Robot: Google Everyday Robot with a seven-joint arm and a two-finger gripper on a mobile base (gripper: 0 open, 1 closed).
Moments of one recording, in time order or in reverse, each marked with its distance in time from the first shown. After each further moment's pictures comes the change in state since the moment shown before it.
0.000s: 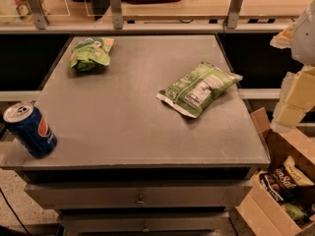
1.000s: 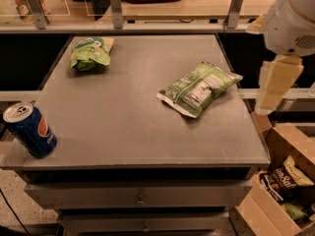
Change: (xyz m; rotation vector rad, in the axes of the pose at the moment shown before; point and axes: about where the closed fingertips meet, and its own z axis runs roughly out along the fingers) arm -0.024 -0.038 0.017 0.065 0.027 -0.166
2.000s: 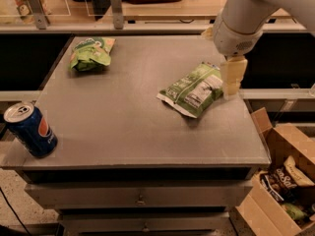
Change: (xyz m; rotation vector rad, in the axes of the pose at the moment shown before) arm -0.038 -0.075 0.102 -0.018 0.027 -0.312
